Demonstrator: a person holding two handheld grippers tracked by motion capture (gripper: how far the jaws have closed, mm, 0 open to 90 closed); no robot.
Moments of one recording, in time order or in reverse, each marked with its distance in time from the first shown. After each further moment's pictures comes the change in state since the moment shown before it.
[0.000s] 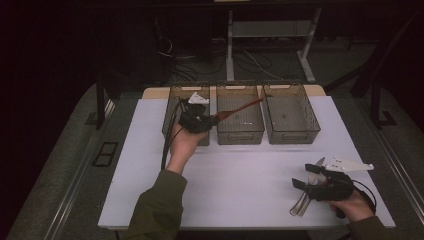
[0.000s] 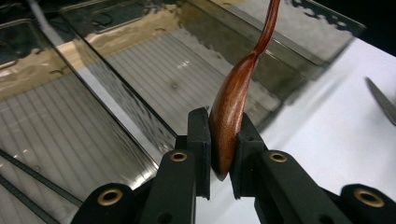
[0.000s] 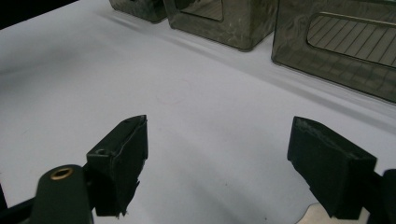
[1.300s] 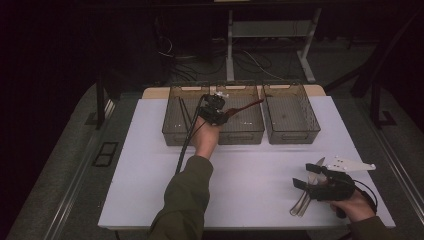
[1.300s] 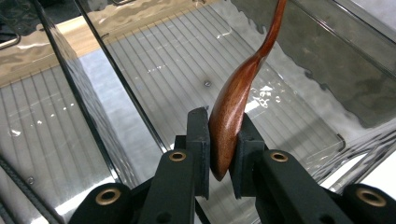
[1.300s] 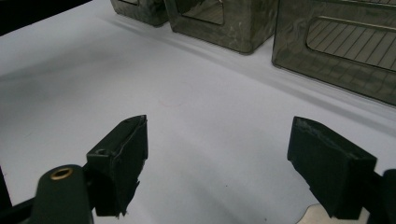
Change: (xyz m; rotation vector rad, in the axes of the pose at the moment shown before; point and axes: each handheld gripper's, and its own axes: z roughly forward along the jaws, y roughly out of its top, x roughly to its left) left arm -0.008 0.019 0.072 0.146 0.180 -0.051; right arm -0.001 0.000 -0.002 -0.012 0.008 0.001
